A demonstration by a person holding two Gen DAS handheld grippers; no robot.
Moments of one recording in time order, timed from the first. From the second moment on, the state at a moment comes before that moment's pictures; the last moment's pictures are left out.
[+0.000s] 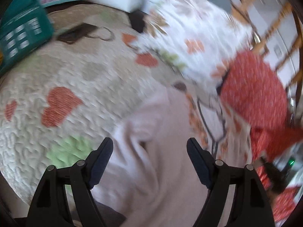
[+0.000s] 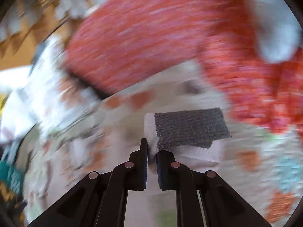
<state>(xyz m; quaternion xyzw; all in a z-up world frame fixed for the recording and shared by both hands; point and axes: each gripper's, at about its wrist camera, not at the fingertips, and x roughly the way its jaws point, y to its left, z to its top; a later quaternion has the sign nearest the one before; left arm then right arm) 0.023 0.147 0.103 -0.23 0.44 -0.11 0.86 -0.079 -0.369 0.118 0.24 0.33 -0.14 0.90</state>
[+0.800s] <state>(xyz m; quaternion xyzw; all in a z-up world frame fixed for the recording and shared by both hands) 0.034 0.164 0.094 -0.25 0.47 -0.10 0.84 0.011 -0.179 0.079 0.07 0.45 0.05 0.89</state>
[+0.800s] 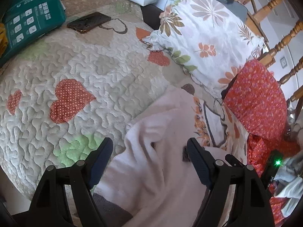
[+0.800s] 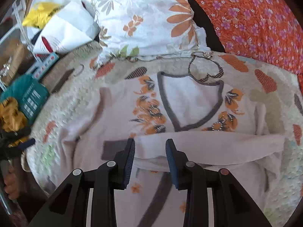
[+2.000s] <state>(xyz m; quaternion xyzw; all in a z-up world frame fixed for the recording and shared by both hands) 0.047 0.113 0.071 -0.18 0.52 -0.14 0.82 0.052 -0.175 0.065 0.01 0.51 0.06 0.86</state>
